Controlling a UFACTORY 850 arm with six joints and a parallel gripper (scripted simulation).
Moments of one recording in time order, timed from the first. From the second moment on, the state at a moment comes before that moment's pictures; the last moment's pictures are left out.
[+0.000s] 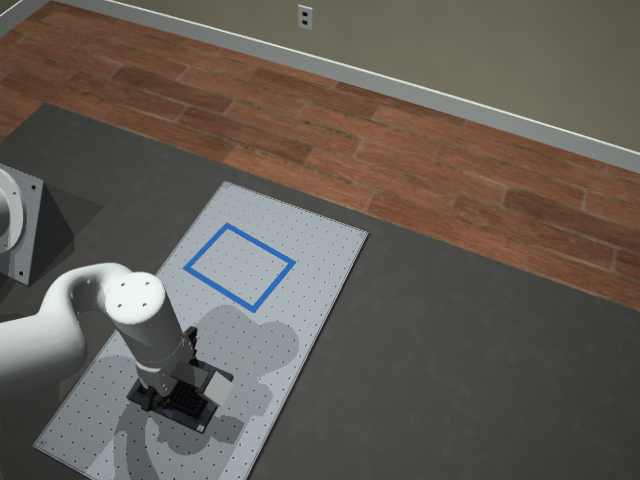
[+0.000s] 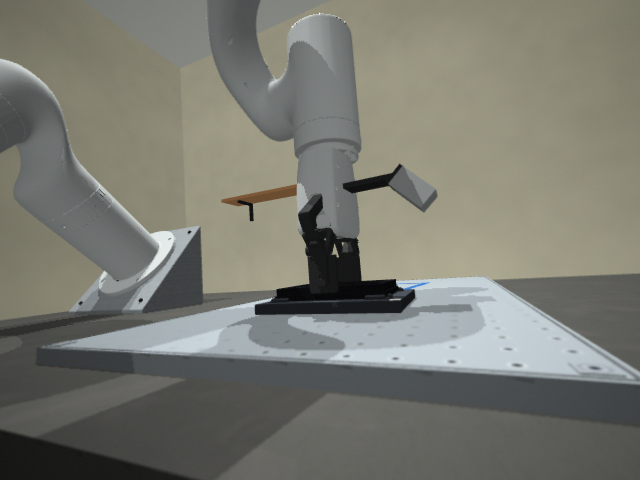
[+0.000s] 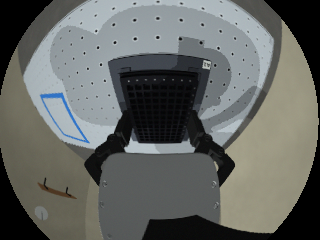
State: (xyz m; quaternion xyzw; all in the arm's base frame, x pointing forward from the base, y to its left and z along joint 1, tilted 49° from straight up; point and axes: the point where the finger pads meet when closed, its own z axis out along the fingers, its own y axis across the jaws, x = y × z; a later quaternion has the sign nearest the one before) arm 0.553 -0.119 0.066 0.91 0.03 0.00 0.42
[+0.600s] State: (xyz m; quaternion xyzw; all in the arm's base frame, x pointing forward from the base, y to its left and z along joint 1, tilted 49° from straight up) arm 0.553 -0.115 0.070 0.91 0.03 0.00 0.42
